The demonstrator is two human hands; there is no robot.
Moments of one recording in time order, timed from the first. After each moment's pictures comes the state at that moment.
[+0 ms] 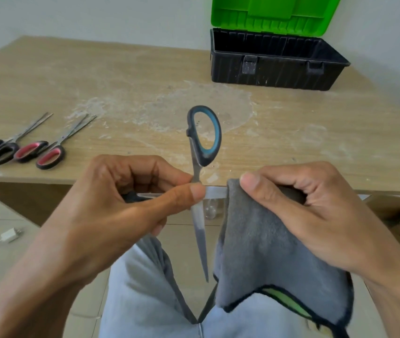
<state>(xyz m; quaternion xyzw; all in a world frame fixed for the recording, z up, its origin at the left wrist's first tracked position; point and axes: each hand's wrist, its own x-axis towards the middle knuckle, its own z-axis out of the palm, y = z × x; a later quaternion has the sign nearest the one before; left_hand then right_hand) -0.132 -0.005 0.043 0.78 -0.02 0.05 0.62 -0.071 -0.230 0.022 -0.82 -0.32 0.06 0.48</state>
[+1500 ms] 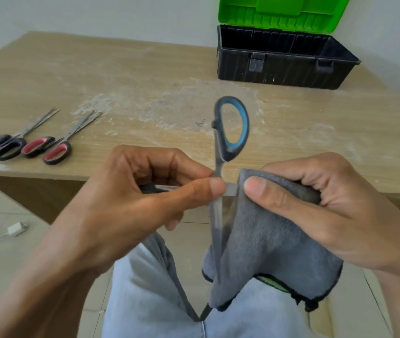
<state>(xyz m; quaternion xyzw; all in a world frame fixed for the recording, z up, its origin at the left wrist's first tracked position) -0.127 -0.007 0.046 0.76 -0.05 0.03 0.65 -0.061 -0.232 0.034 -0.79 -0.32 0.16 0.50</state>
